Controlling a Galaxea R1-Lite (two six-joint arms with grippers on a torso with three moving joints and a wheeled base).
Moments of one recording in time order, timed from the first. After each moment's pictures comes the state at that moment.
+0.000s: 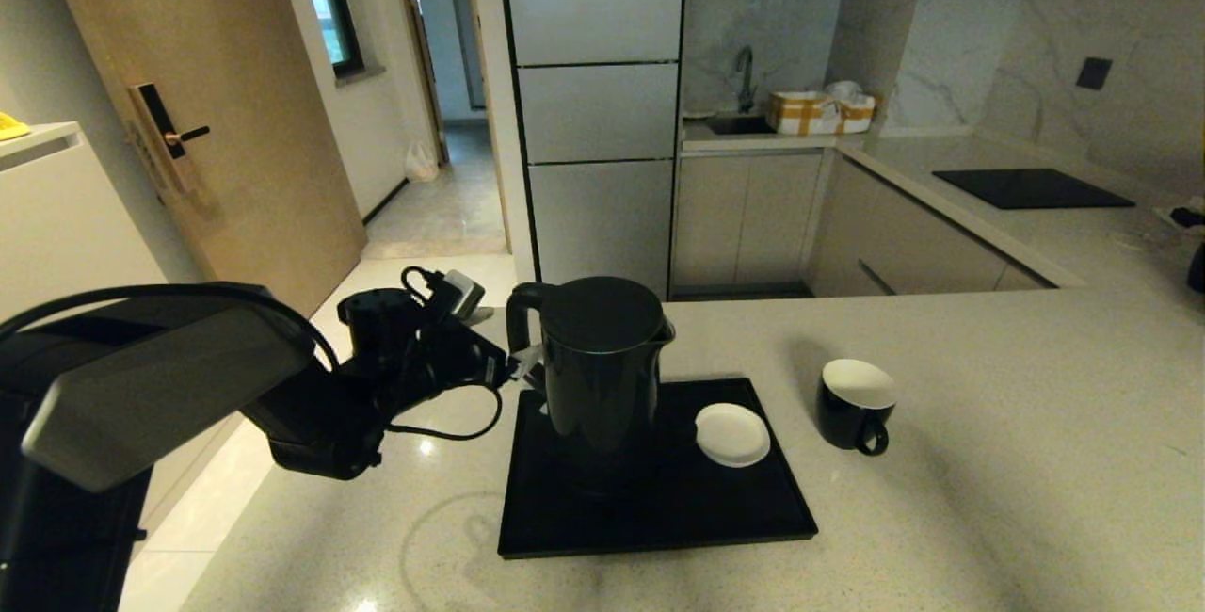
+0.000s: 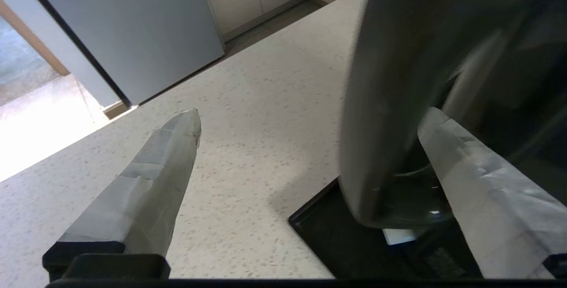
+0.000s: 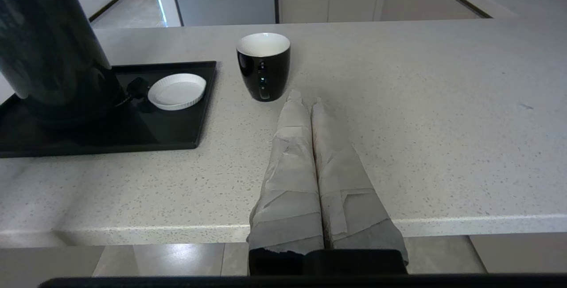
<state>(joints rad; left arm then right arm) -0.21 2.31 -1.00 -1.13 -0.40 0.21 -0.01 0.00 0.00 0.00 0.01 -0.03</state>
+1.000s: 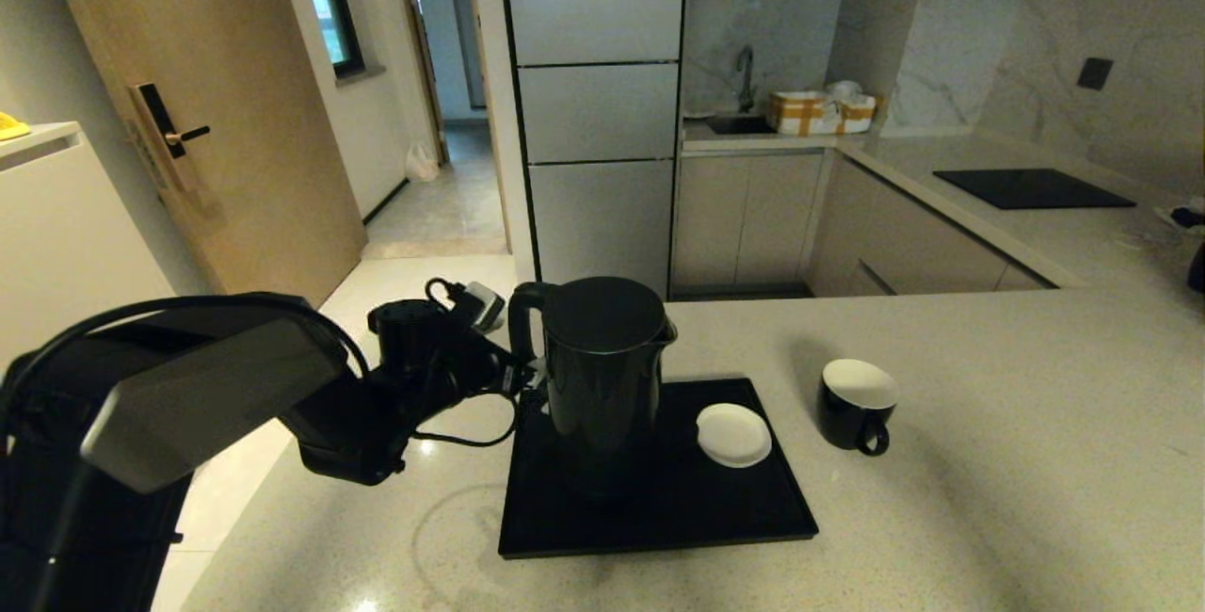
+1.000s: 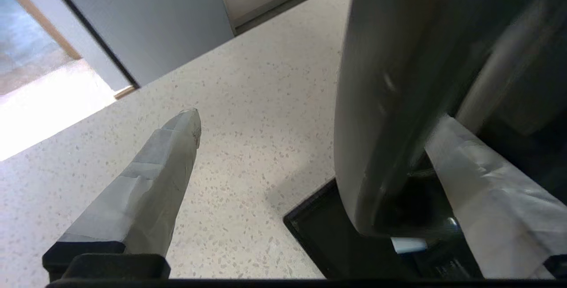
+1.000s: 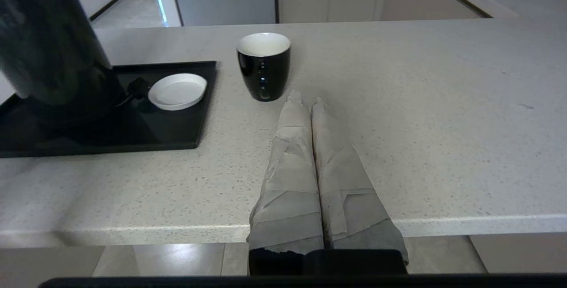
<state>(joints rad) -0.26 2.36 -1.04 -1.13 -0.30 0.22 -0.01 0.00 0.00 0.00 0.01 -0.03</state>
